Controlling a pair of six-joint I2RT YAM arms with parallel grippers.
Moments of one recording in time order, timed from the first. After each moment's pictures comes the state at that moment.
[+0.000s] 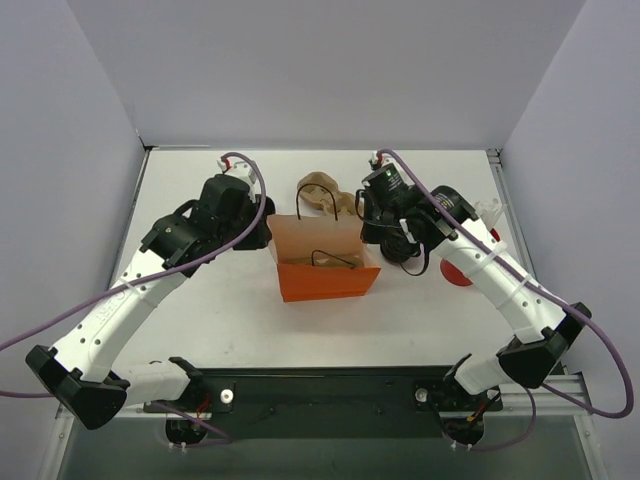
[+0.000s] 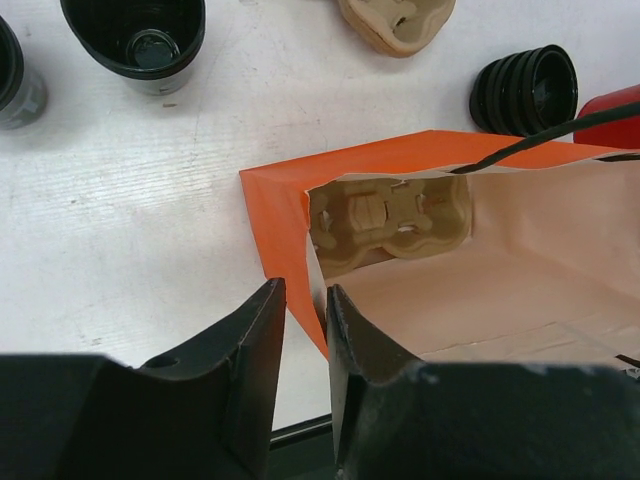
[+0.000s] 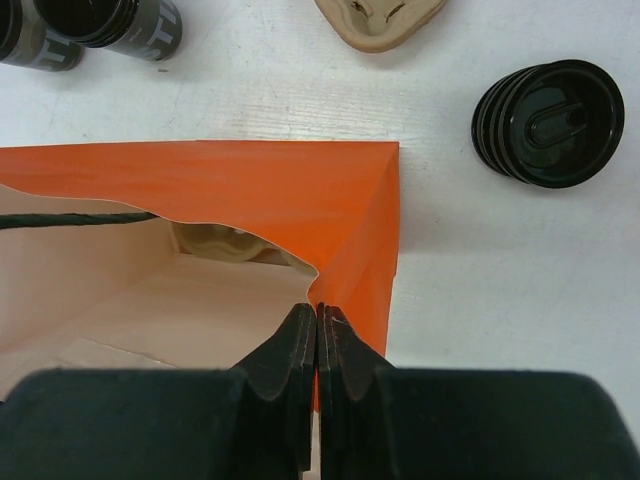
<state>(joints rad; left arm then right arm) -0.64 1.22 1.41 -0.89 -0.17 -0.54 0.73 1.45 1.64 -1.09 0.25 0.59</state>
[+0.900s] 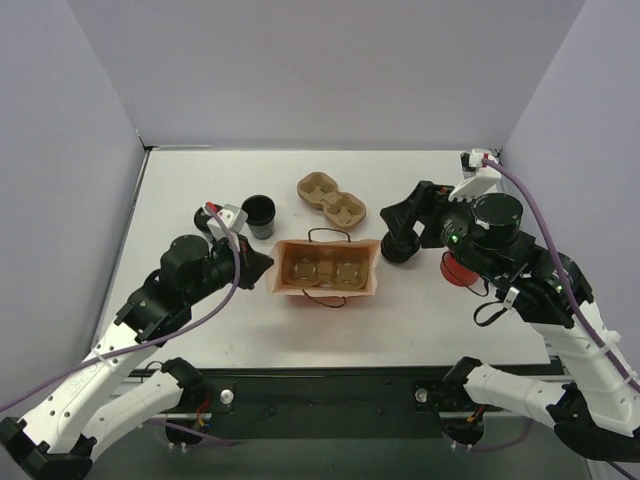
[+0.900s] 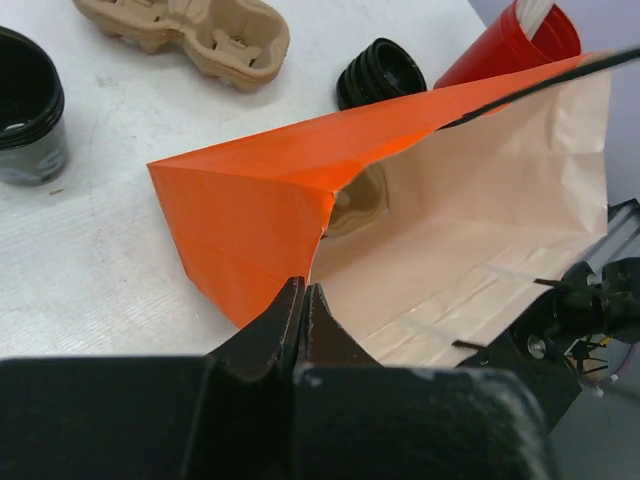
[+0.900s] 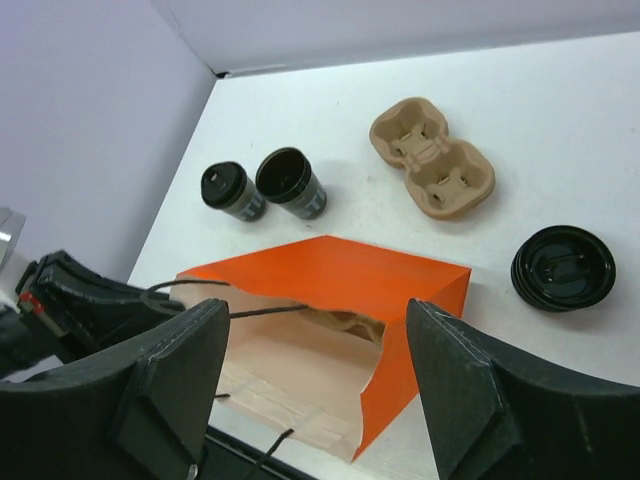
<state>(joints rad) -0.64 0.80 0.89 -0.43 0.08 -0.39 0.74 1.01 1.50 -0.80 0.26 0.53</state>
